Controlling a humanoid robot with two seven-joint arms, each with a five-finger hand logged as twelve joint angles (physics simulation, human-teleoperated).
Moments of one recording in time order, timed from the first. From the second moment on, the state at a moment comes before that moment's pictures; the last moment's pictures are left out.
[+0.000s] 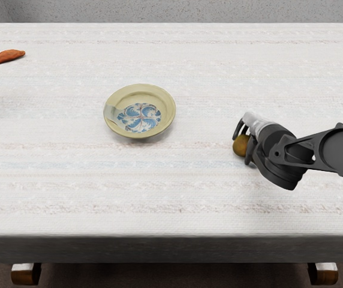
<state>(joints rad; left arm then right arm) -0.05 0.00 -0.16 -0.09 -0.02 -0.25 0.13 1.47 -0.37 -0.52 1.45 -0.52 -0.61 -0.61</state>
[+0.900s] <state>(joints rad) -0.05 0.00 -0.16 -0.09 -0.02 -0.25 0.13 1.52 -0.38 -0.50 1.46 -0.51 -0.61 -0.61</state>
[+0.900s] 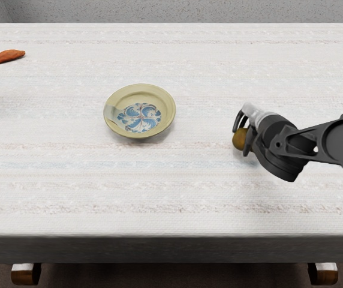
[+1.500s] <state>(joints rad) -0.05 0.00 -0.16 -0.09 -0.02 -0.25 0.13 1.60 -0.36 -0.42 1.48 -0.44 -0.61 -0.61</state>
